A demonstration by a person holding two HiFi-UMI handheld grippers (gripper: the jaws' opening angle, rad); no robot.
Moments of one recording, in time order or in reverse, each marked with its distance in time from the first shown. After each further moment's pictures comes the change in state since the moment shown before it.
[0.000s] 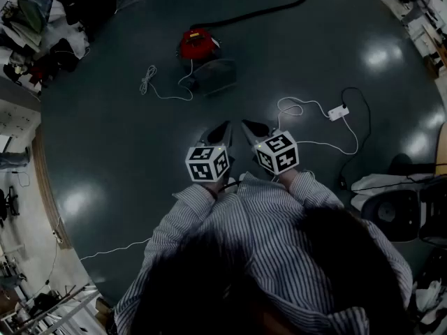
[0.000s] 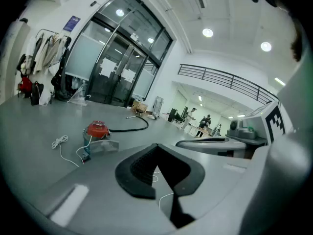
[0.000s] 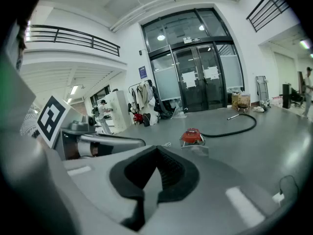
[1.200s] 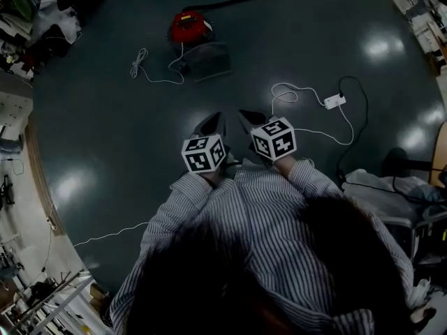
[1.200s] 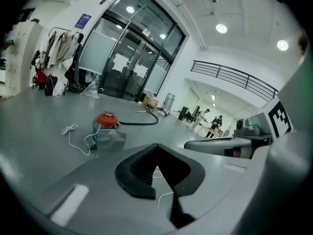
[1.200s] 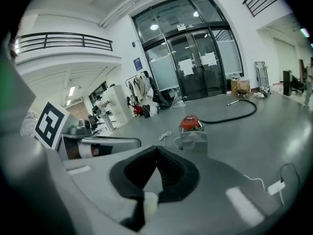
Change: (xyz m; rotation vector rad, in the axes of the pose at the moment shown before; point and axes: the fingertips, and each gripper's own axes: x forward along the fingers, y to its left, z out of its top) left arm 0.030 0.004 -0.032 -0.092 0.037 0.132; right arm 0.001 -0.041 -0.031 0.073 0.118 0.033
